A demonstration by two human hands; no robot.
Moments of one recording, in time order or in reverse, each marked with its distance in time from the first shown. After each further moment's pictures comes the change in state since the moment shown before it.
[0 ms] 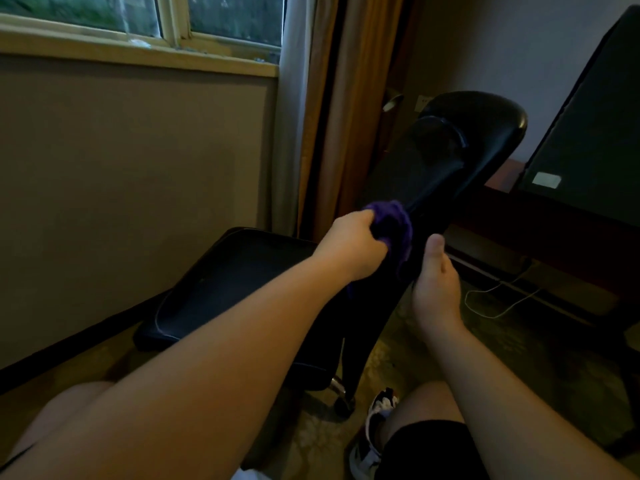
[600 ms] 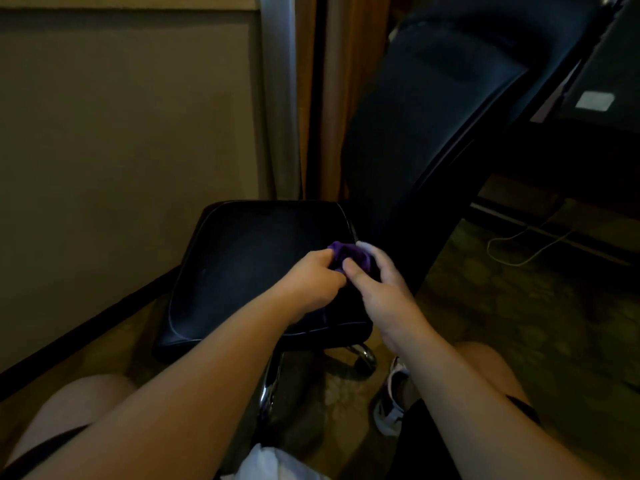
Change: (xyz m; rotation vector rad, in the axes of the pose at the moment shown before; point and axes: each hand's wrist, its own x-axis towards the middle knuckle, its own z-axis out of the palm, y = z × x) left_hand -0.008 -0.138 0.027 -0.184 -0.176 -0.323; right_hand -0.013 0.093 0.056 -0.020 -0.341 0.185
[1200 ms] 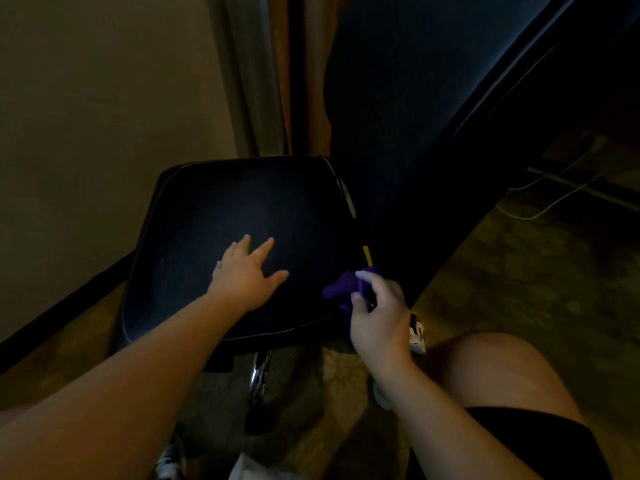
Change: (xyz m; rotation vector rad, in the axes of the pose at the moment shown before) left_hand 0.103 -0.140 -0.049 0.851 0.224 -0.193; right_hand 0.046 0.114 -0.002 -0.360 0.233 -0.025
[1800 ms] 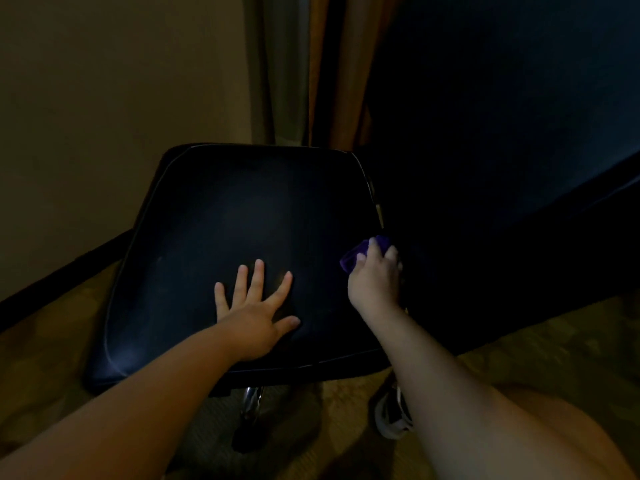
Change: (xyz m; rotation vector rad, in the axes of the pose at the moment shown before) left_hand 0.017 -0.036 0.047 0.135 -0.342 0.040; right_hand 0.144 0.011 0.094 -0.642 -0.054 0.075
